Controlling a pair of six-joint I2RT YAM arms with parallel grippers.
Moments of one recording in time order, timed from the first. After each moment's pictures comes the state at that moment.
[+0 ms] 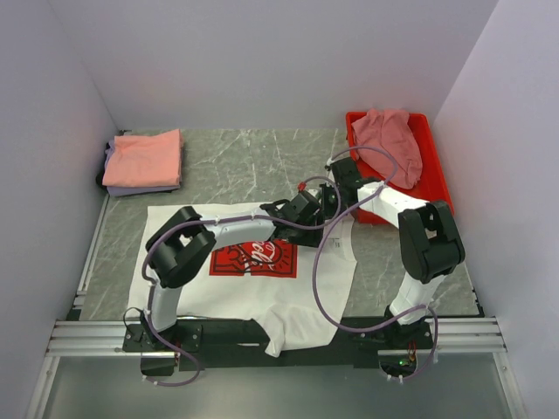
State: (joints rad) left arm -0.95 1.95 1.34 -0.27 0.00 -0.71; right arm 0.34 1.76 1.12 -0.41 -0.19 0.33
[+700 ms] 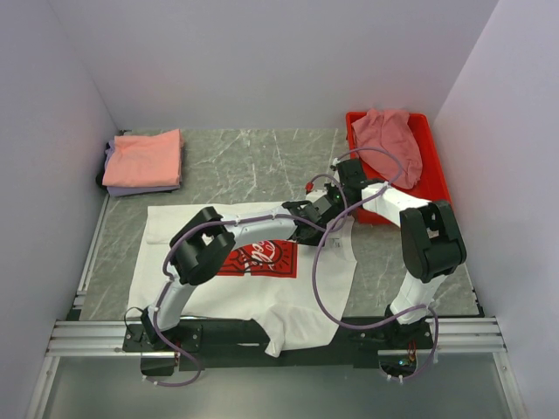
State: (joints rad) left arm -1.01 2.13 1.60 -0.52 -0.25 -0.79; right arm 0.31 1.76 1.09 -0.37 -0.23 0.34
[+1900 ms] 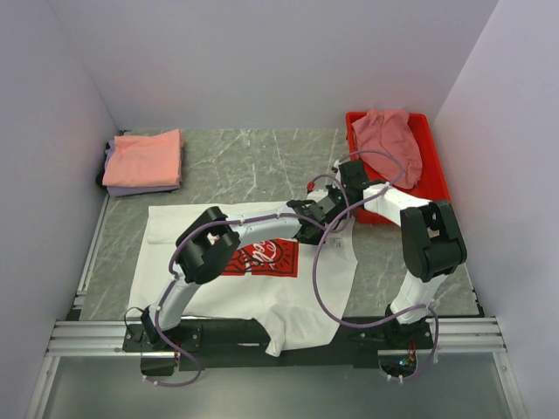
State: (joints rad) left arm -1.02 2.18 1.67 -0.60 -0.31 -0.80; right arm 0.29 1.76 1.07 -0.37 -0.28 0.34
